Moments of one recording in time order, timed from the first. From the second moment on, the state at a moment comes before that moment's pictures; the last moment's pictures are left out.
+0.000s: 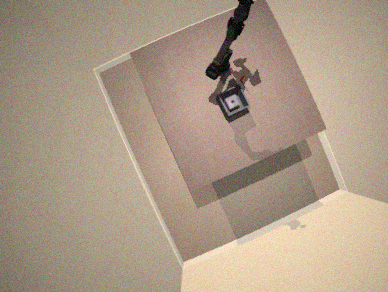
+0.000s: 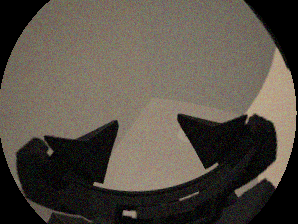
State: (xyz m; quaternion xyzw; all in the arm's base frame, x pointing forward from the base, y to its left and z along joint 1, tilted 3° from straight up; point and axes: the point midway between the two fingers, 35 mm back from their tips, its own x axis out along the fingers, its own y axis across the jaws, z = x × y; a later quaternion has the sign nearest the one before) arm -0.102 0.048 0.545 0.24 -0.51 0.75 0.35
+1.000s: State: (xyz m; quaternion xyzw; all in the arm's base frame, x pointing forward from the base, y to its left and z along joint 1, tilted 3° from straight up) arm -0.072 0.213 0.435 0.09 -0.07 0.82 0.55
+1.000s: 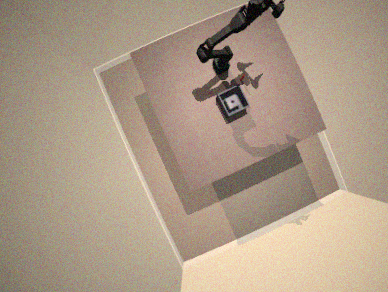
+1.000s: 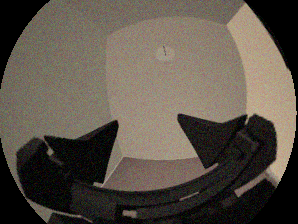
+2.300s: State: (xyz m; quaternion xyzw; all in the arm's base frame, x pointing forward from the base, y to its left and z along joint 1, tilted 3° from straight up) arm 0.094 0.243 0.268 0.17 0.42 0.44 0.78
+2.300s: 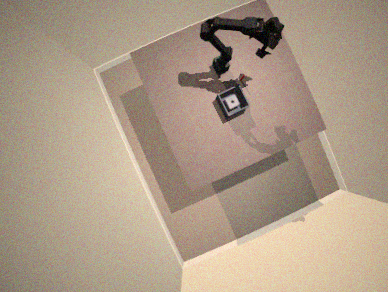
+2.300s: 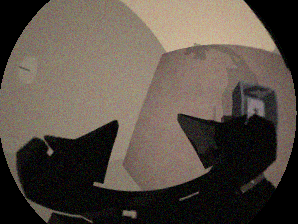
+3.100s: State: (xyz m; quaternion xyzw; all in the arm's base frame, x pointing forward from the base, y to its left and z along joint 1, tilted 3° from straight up) arm 0.145 0.177 0.171 0.24 0.59 0.06 0.77
